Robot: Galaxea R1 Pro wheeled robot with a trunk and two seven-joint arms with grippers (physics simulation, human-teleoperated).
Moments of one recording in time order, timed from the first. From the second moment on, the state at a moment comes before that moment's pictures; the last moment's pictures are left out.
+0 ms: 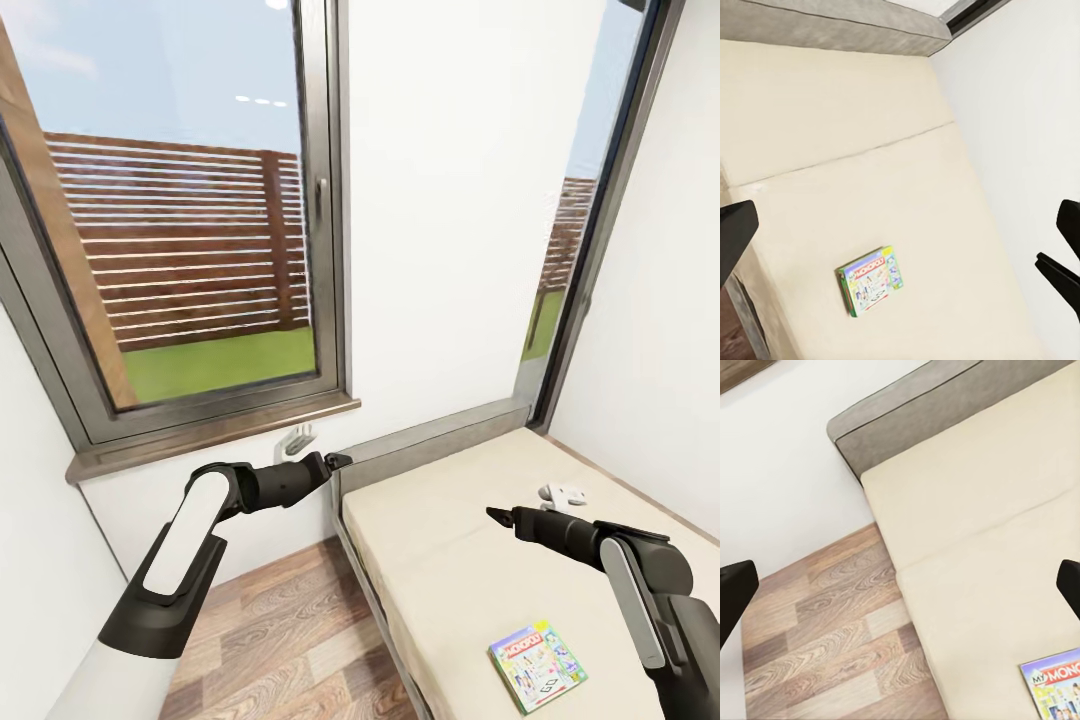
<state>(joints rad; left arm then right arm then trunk) -0.58 -0.02 -0.23 -1.52 1.34 0.88 0.65 -0.36 -0.18 -0.18 -1.53 -0.26 0.98 0.30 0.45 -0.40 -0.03</state>
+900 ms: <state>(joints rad) -0.59 -0.02 -0.22 -1.40 1.33 0.88 0.65 -0.37 -0.18 -0.28 -1.48 -0.25 1.00 0.29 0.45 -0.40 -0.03</state>
